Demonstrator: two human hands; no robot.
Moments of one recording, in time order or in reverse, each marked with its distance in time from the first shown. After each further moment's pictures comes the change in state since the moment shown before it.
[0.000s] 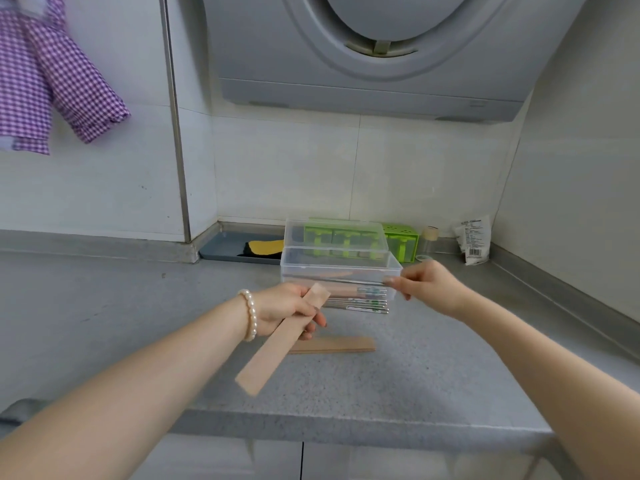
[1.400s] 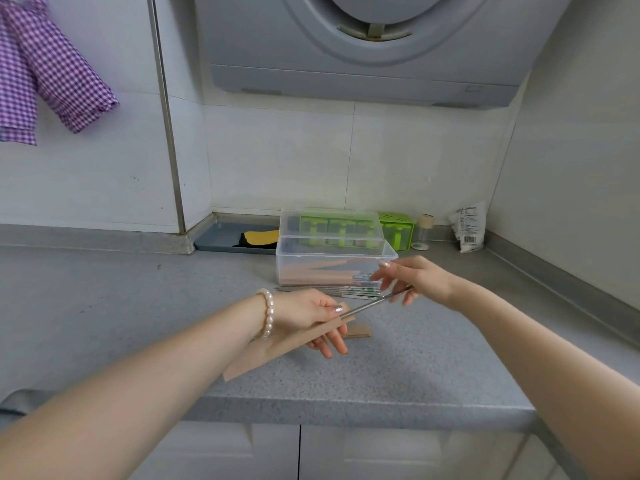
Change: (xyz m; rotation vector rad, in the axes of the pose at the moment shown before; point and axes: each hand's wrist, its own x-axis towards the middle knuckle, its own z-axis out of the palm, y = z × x) left_hand 0.001 -0.004 0.034 0.474 -0.234 0.045; right_hand -0.006 -0.001 0.003 0.162 -0.221 0.068
